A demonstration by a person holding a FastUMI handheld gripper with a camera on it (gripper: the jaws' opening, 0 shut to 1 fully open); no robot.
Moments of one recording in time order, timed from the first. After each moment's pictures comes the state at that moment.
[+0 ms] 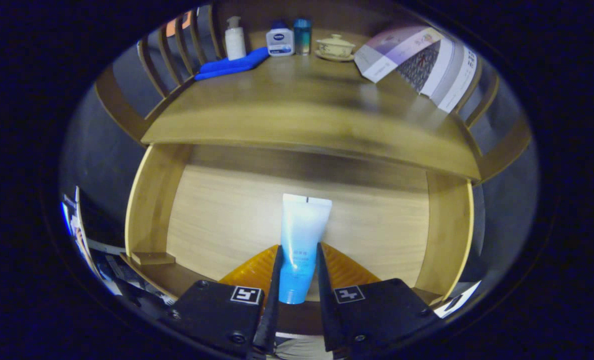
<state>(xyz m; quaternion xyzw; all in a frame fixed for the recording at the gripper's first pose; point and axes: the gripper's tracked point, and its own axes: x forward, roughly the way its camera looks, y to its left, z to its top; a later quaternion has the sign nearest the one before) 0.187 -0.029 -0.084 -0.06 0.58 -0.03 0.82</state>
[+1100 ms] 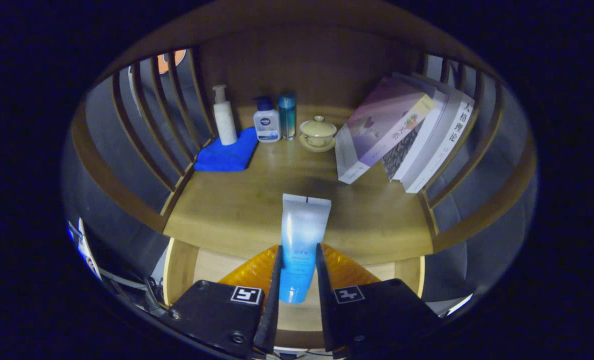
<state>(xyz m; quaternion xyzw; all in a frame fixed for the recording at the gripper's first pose) 0.311 -0.023 0.024 -0.04 0.45 -0.06 0.89</state>
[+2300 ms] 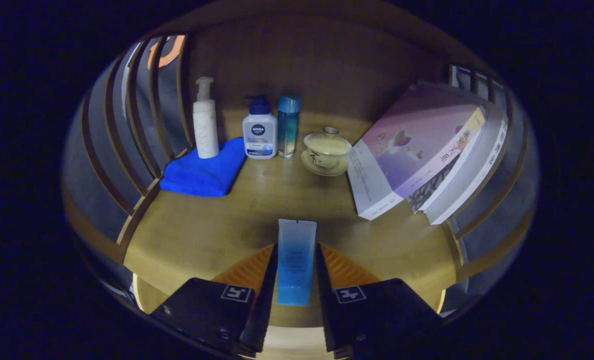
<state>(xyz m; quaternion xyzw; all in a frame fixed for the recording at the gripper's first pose) 0.394 -0.021 -0.032 -0.08 0.39 -0.08 0.91</state>
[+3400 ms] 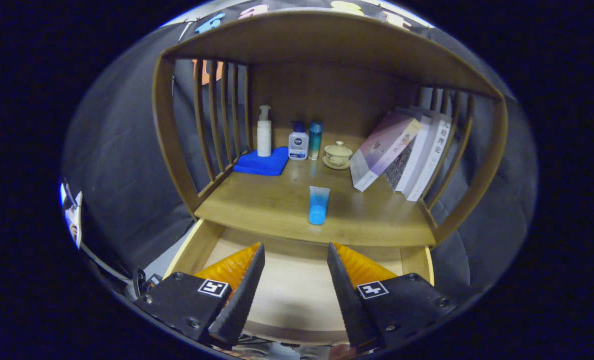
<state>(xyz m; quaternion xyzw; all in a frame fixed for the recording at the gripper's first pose) 0.189 0.025 0.031 -0.08 0.31 -0.01 0.95</state>
